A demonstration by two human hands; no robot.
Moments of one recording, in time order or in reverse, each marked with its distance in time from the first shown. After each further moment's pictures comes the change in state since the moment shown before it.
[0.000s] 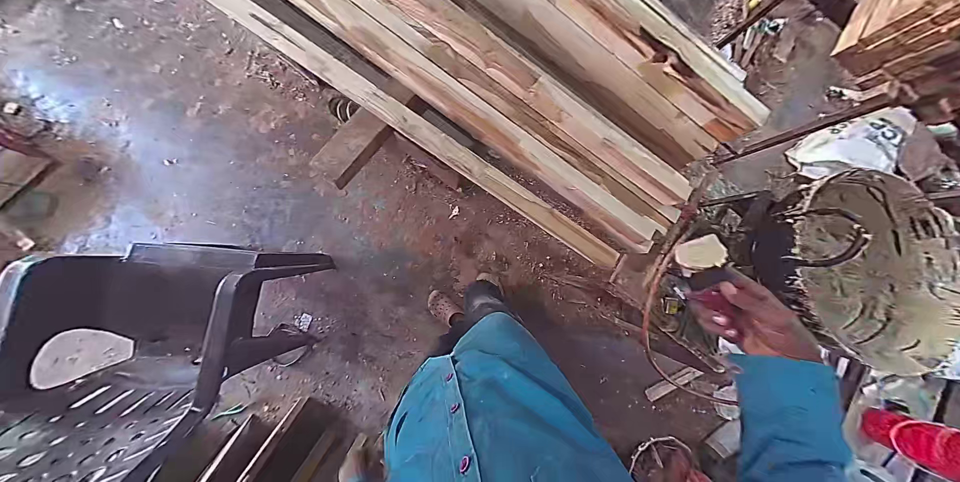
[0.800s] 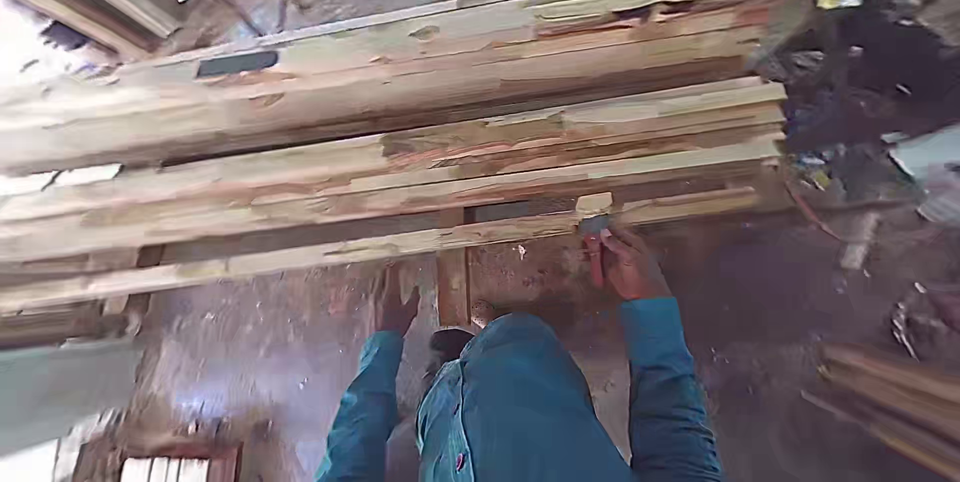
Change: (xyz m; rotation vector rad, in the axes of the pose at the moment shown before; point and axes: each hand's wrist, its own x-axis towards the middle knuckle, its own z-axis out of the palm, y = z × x) left_hand 0.113 0.482 -0.535 0.633 0.530 1.300; right_hand 0.175 0.061 0.408 0.537 0.570 -0.275
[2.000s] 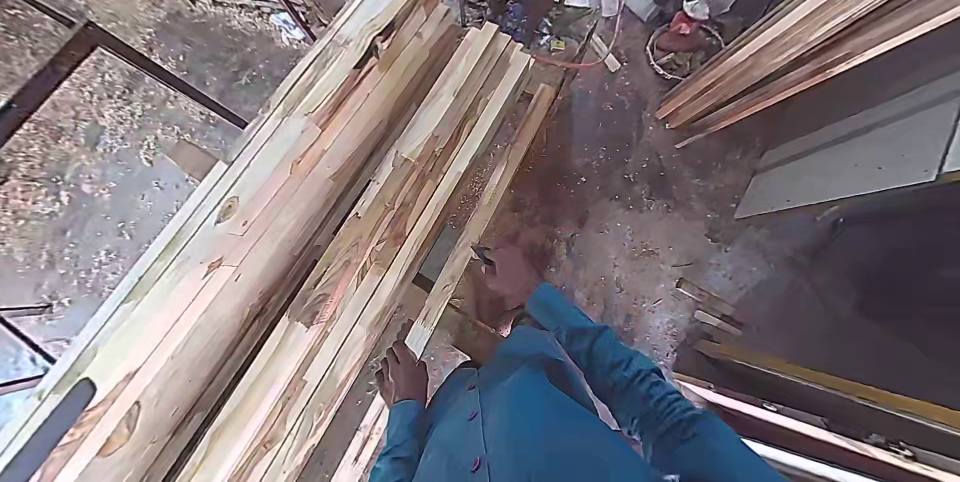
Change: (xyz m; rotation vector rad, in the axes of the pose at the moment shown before) left_hand 0.136 -0.020 0.006 0.568 -0.373 0.406; right_hand -0.033 0.037 0.164 -0.947 0.353 0.357
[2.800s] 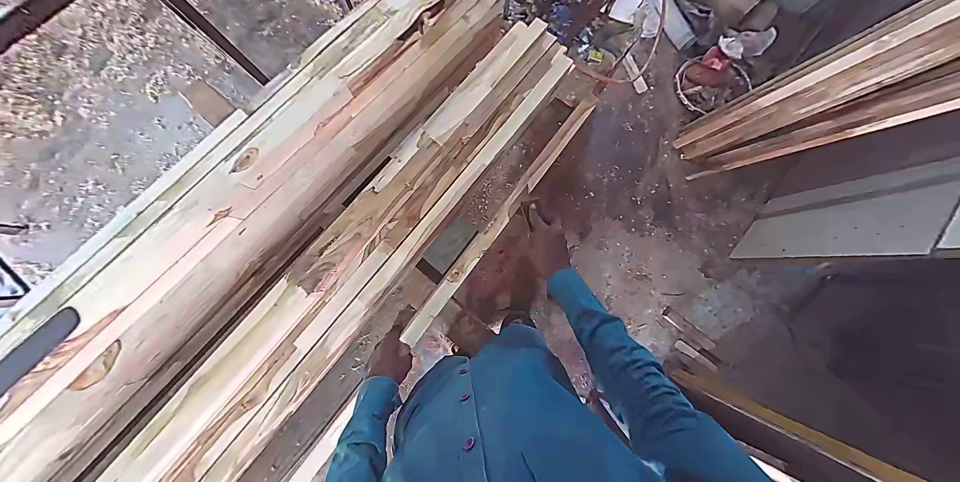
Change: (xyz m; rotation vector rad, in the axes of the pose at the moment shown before) left_hand 0.016 -0.020 -0.020 -0.314 -0.346 0.121; right_hand 0.046 0.050 -0.010 0.018 0.416 0.141
